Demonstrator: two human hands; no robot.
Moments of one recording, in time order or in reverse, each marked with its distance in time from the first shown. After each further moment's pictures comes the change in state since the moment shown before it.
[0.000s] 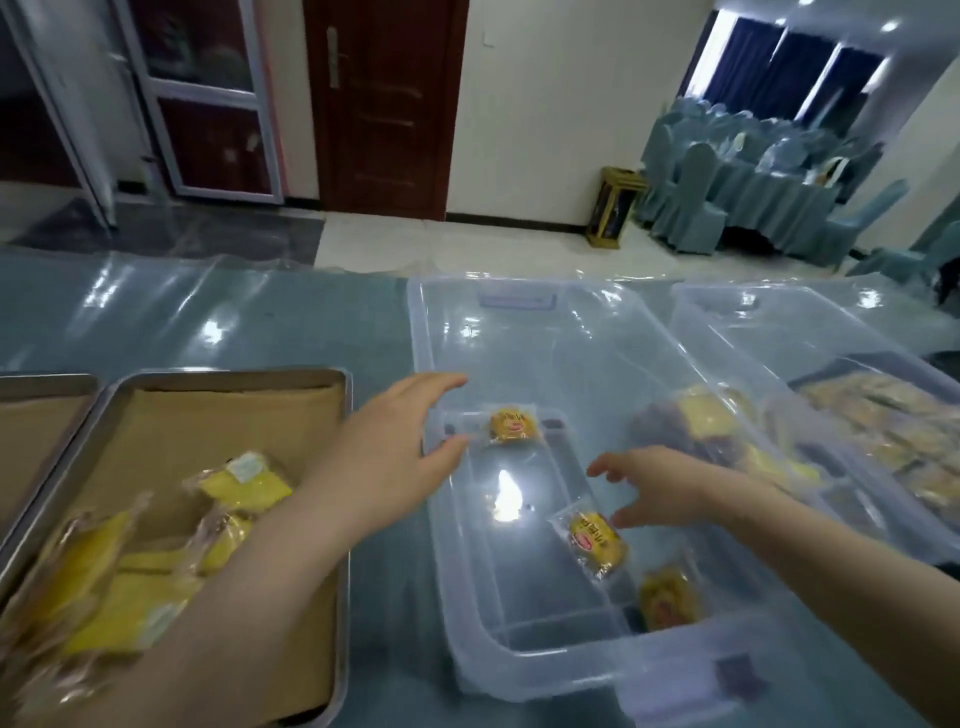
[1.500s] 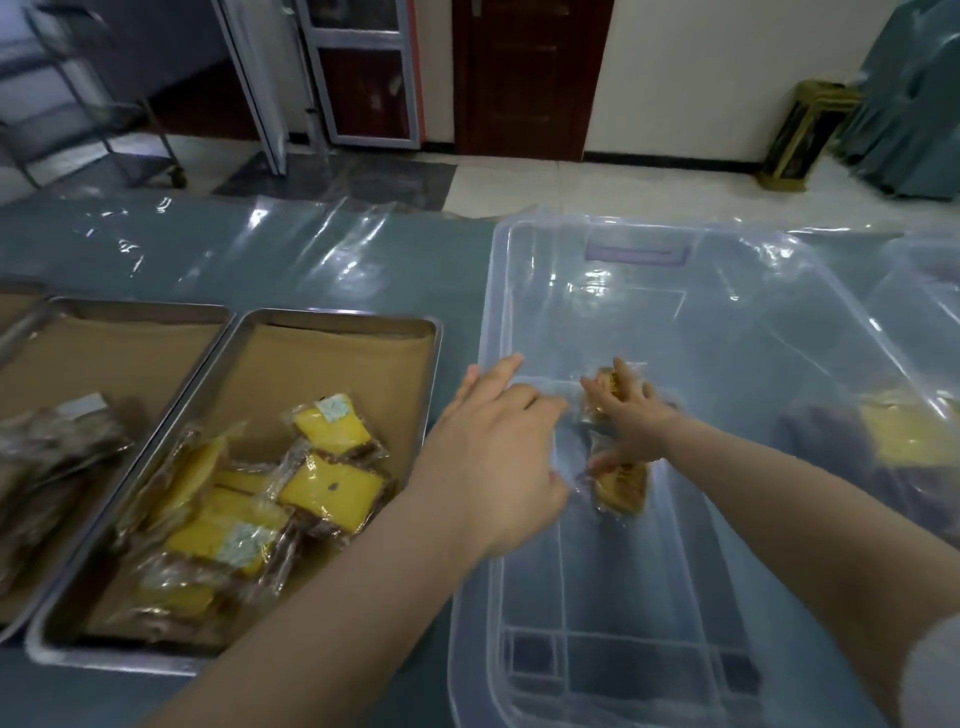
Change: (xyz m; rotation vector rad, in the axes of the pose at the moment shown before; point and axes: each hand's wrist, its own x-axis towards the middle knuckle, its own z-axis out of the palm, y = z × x) left_hand 0.019 0.013 0.062 0.443 -0.072 -0.064; right_hand 0.224 -0.007 0.048 -0.081 0.071 -0.141
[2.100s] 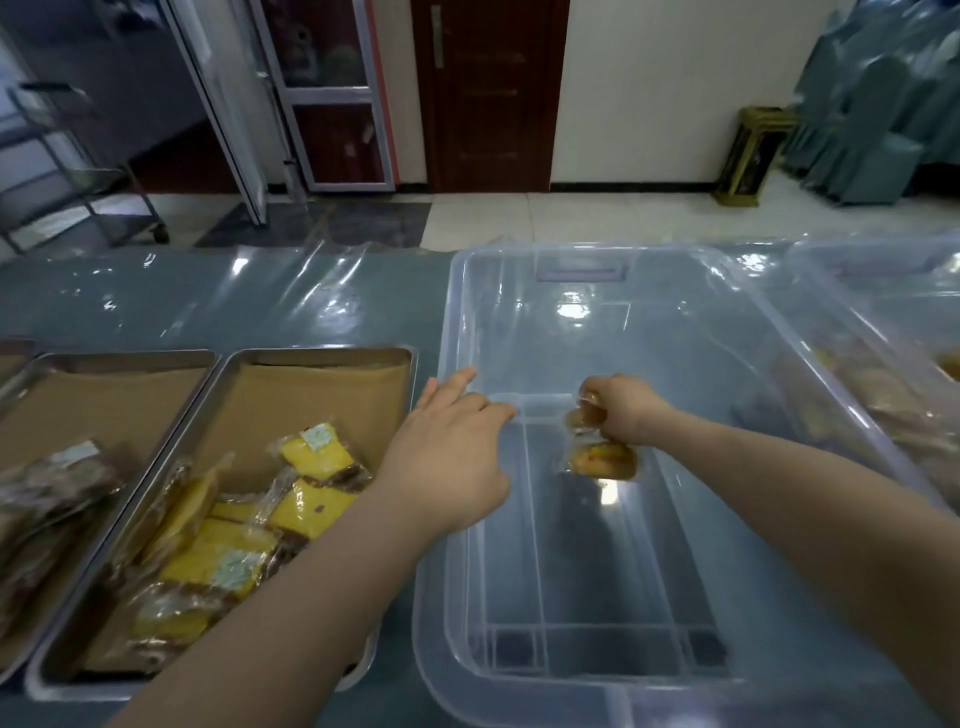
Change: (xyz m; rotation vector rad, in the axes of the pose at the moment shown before) left_hand 0.002 0.000 -0.002 0.105 -0.112 -0.036; right_hand -0.047 0.006 -0.038 0.237 0.253 0.002
